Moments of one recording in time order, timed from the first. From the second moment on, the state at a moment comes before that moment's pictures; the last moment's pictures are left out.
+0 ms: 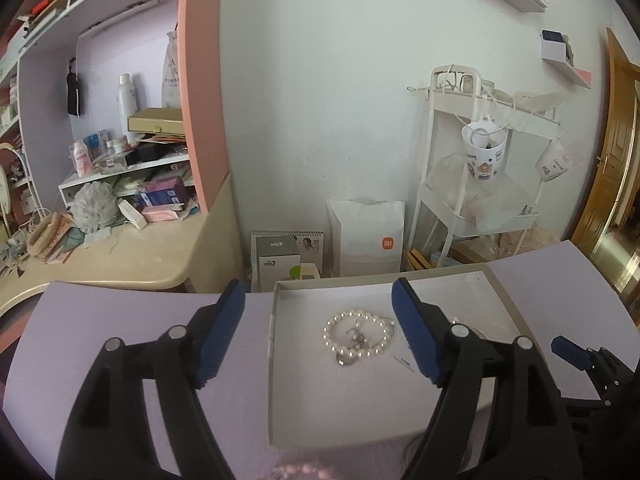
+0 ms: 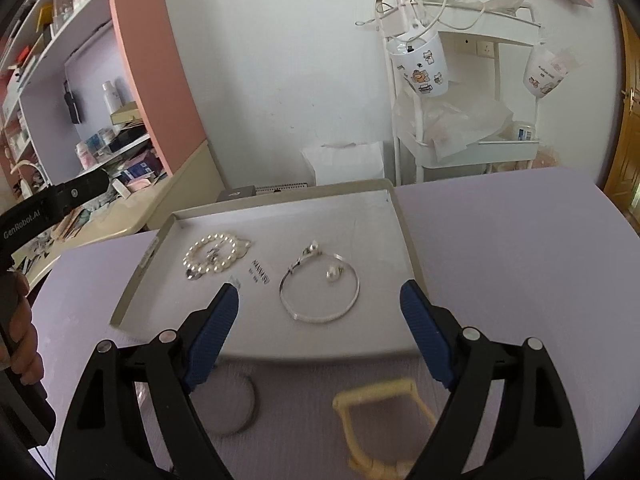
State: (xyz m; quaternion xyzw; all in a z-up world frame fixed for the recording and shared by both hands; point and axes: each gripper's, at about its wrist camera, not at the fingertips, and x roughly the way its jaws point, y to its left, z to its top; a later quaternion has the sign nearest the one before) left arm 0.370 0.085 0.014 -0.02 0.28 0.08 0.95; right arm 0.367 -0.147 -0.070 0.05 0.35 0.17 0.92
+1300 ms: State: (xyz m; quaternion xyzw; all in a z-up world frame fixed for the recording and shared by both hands) left arm 0.139 0.093 -0.030 -0.06 0.31 0.16 0.93; right arm 0.209 -0.153 -0.097 0.00 0.35 0.23 0.91
